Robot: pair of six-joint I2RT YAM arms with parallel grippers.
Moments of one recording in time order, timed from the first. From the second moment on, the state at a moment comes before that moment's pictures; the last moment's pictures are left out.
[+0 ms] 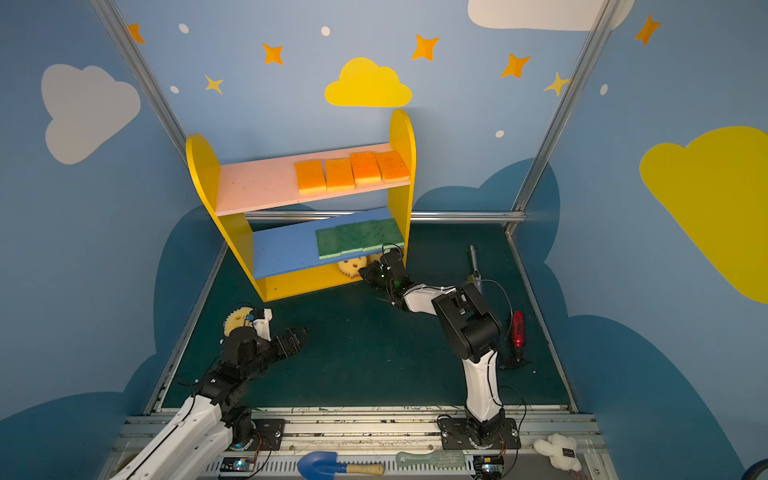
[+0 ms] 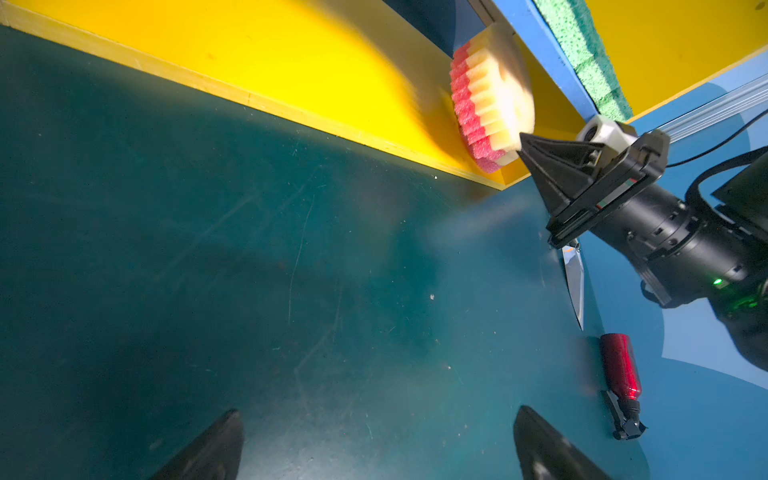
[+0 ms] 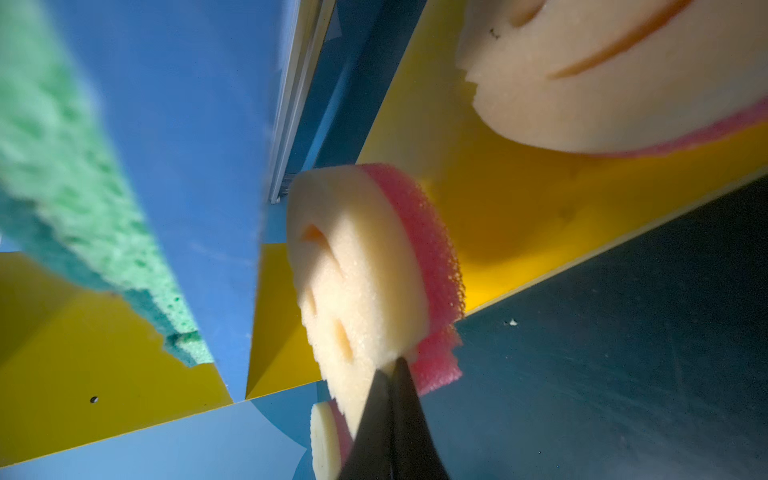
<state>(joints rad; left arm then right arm) -0.27 0.61 0.19 -0.14 0.21 -0.70 0.62 2.02 1.16 0.45 -0.23 1.22</state>
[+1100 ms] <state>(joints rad) -0.27 0.59 0.19 -0.15 0.21 -0.70 0.61 2.16 1.24 0.51 -0.19 1.32</state>
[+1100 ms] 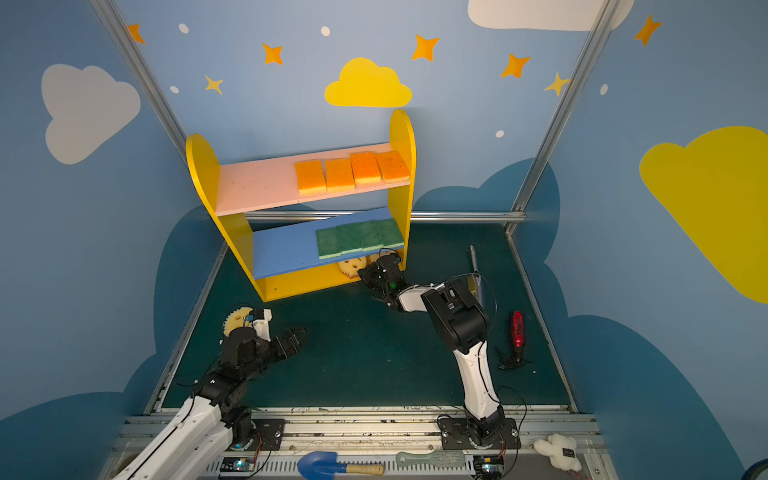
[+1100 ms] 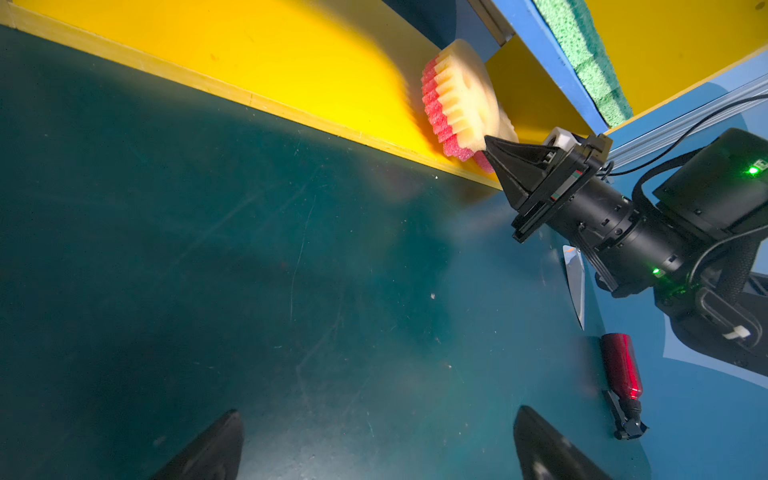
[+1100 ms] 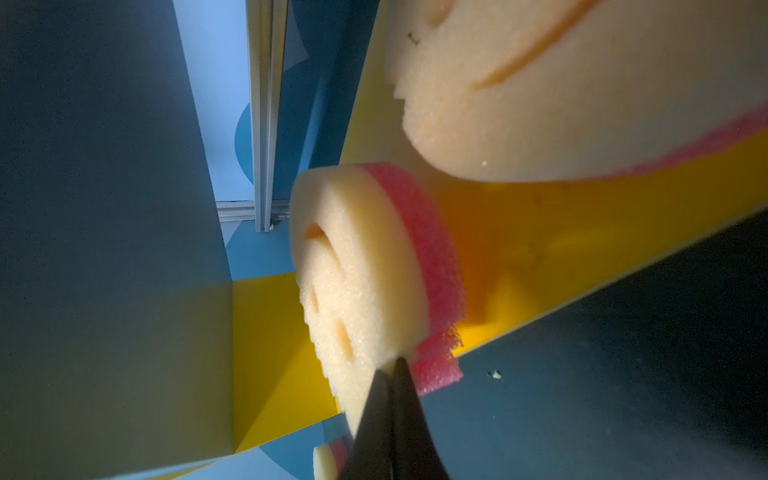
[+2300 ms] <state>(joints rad) -0.04 0.79 0.52 -0.46 0.05 -0.69 0.55 1.84 0.93 0.47 -0.42 1.13</state>
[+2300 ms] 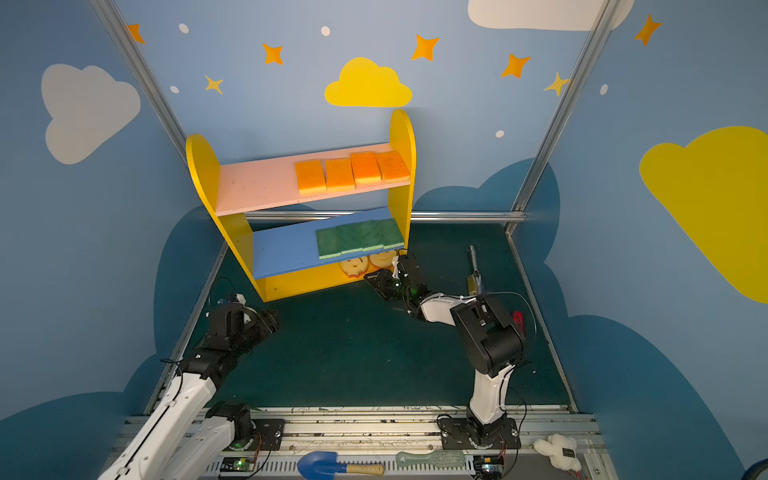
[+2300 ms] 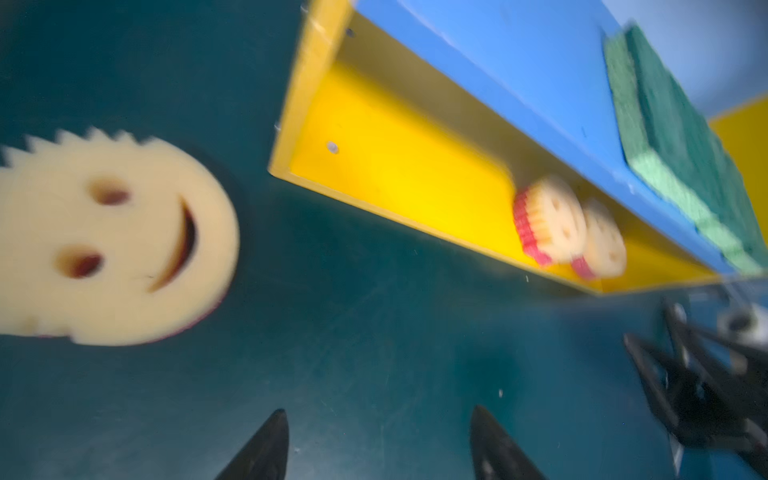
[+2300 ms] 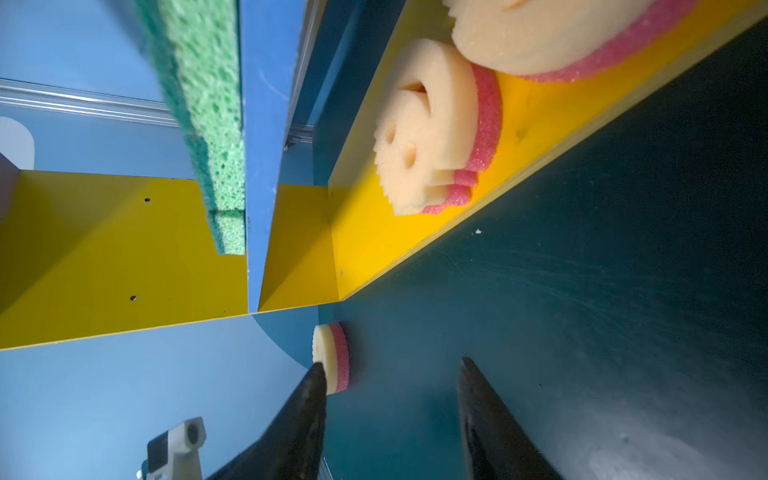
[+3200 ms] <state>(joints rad) 0.52 1.60 1.07 -0.68 0.15 -0.42 0.45 2.08 0.88 0.87 -0.63 1.33</state>
